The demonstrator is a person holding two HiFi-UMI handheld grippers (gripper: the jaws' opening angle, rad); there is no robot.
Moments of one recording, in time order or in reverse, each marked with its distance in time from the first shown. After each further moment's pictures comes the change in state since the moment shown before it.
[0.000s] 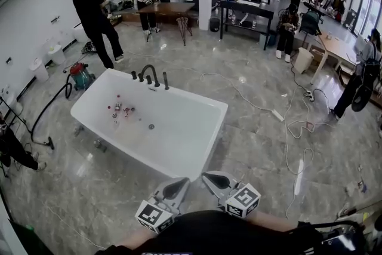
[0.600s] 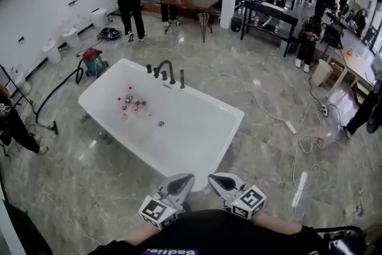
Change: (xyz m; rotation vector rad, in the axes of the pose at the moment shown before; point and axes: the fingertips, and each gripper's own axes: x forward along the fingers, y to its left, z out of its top) left arm 0.047 0.096 -0.010 -0.029 -0.030 0.097; right arm 0.068 -0.067 -0.018 -0.007 0.081 0.099
